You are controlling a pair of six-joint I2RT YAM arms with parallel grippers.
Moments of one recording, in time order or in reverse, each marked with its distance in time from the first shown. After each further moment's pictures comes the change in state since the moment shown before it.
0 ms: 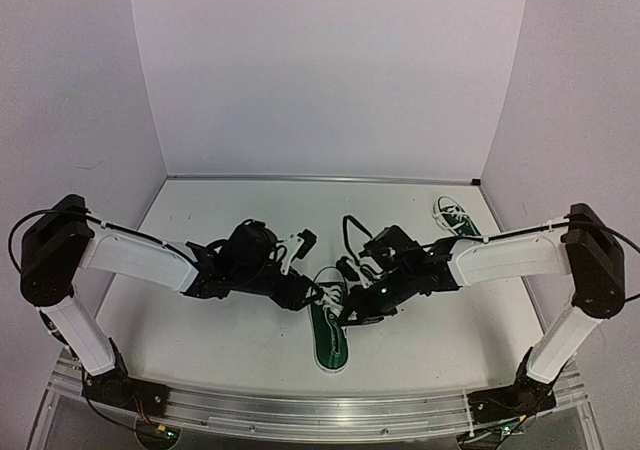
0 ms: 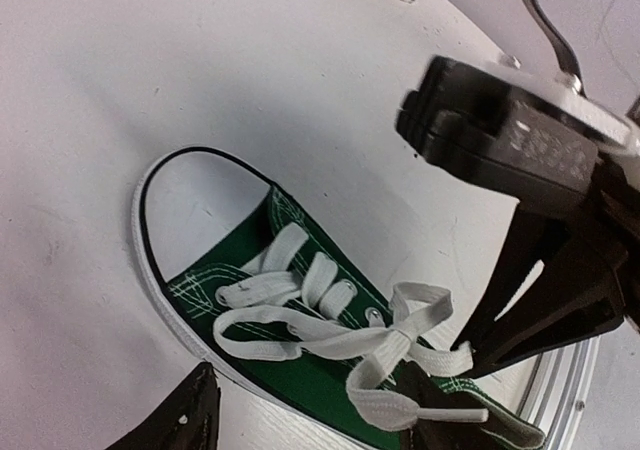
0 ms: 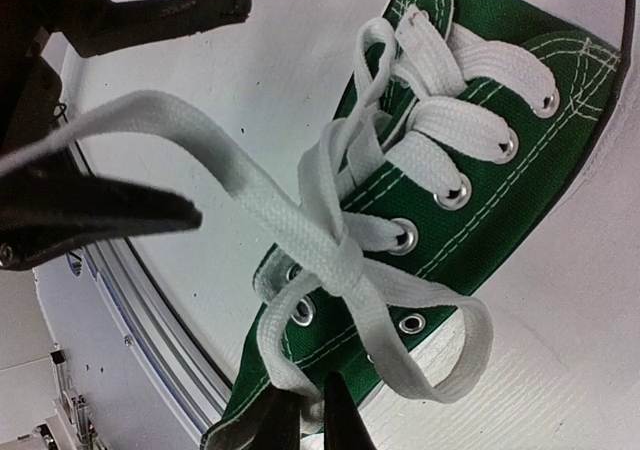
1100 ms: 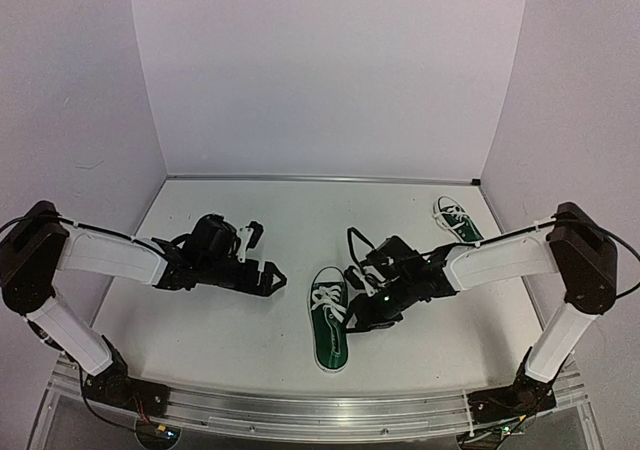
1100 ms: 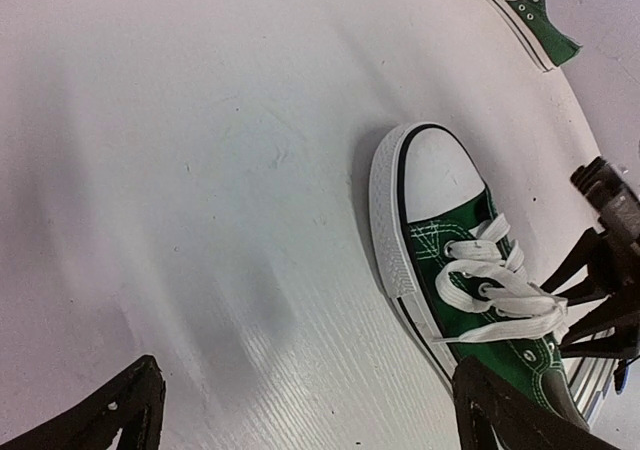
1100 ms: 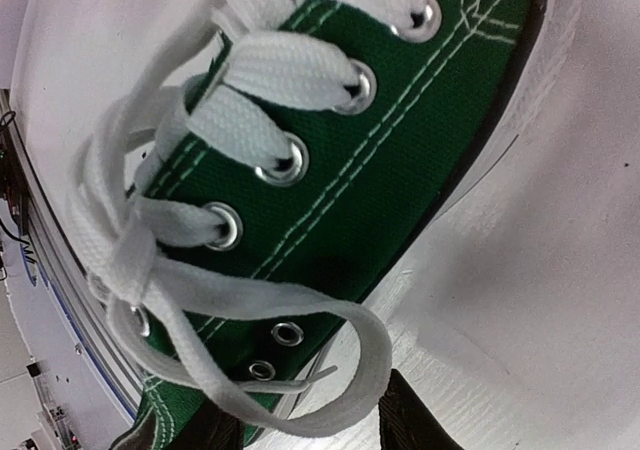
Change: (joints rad) left arm 0.210 -0.142 -0.154 -0.080 -0.031 -0.161; right arm -0.023 0.049 -0.055 0.029 0.039 -0.015
